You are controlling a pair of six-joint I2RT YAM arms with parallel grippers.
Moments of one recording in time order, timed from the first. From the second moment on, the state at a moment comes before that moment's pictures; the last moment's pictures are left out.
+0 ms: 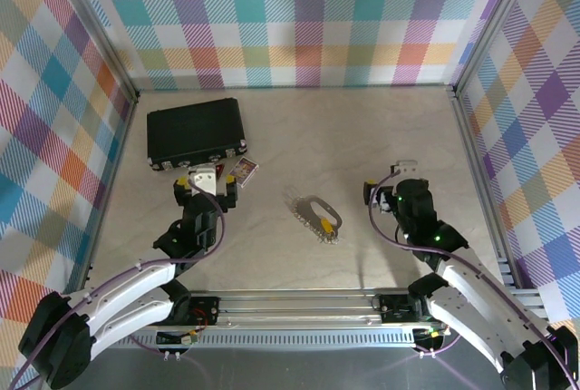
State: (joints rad) left arm -0.62 0.86 0.33 0.21 -0.75 -0.12; right arm 0.47 0.72 0.48 -0.25 0.36 0.20
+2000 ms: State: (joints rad) left arm -0.23 1.55 0.26 1.03 -0.52 0.00; right arm 0.31 1.43 0.34 0.73 0.38 -0.14
